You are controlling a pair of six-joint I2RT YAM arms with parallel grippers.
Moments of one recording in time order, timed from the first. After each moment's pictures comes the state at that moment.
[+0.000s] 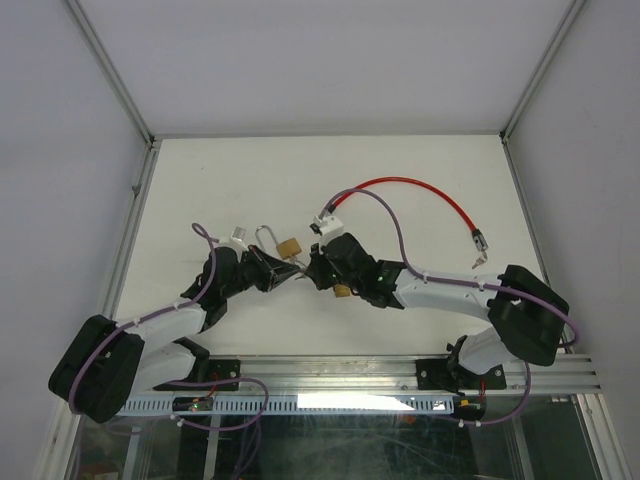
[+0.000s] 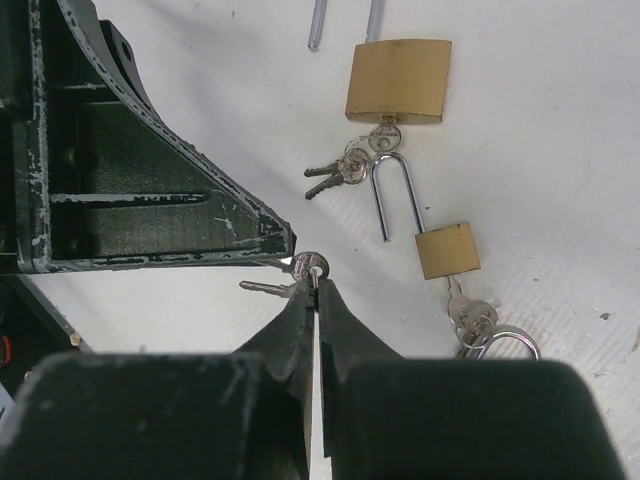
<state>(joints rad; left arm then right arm) -0.49 1.13 0.23 0.54 0.35 -1.36 1.06 1.47 0.82 0.08 0.16 0.47</state>
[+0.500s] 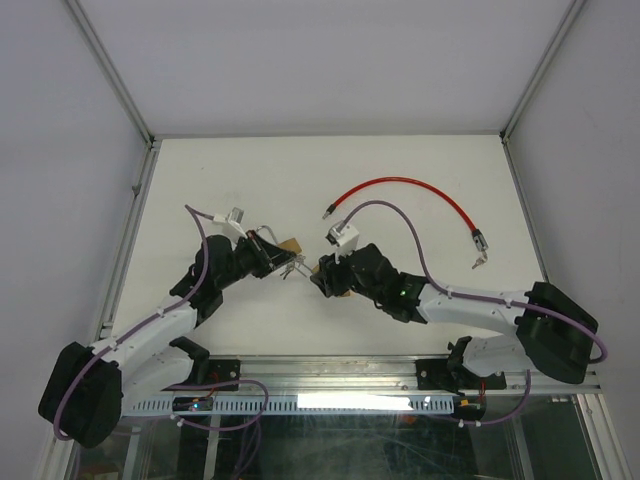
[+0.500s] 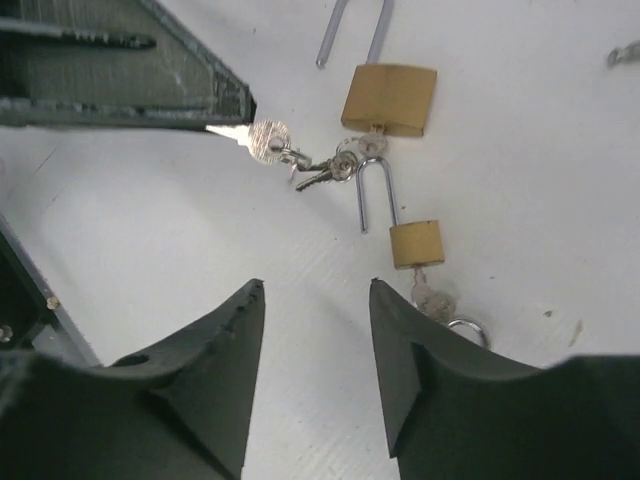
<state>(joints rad) -0.49 0.97 0.34 0.35 0.30 -1.10 1.05 1.31 0.63 0.23 0.14 0.37</state>
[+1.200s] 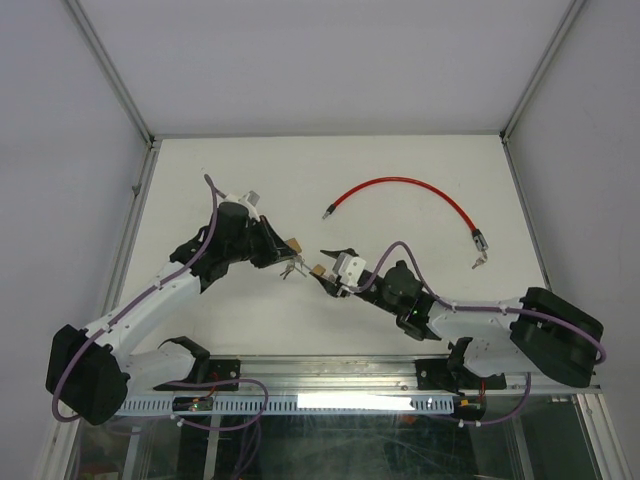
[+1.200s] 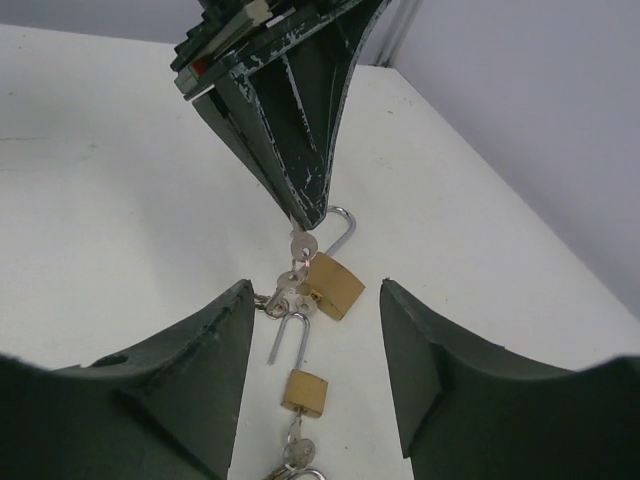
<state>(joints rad) -0.53 1.09 0.77 -0.28 0.27 -0.91 1.05 1.22 0.37 0.88 -0.04 -0.32</state>
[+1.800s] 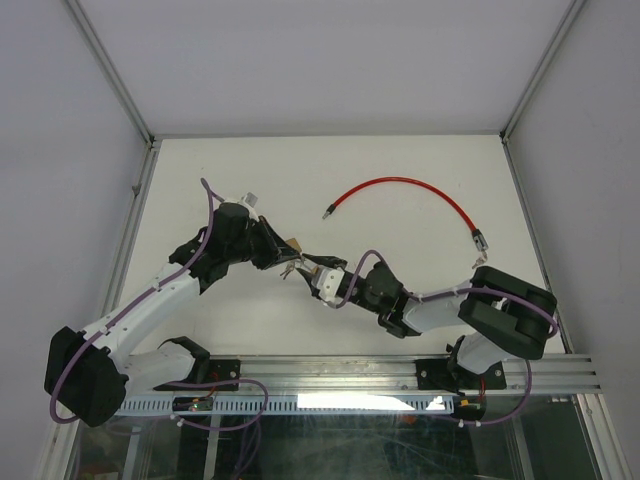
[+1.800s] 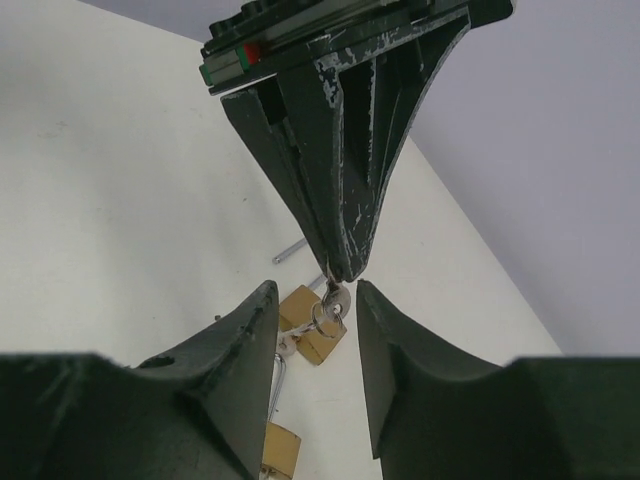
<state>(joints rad) -0.54 1.09 0.77 -0.31 0.27 -1.03 1.08 1.52 0.41 1.18 -0.07 -0.55</state>
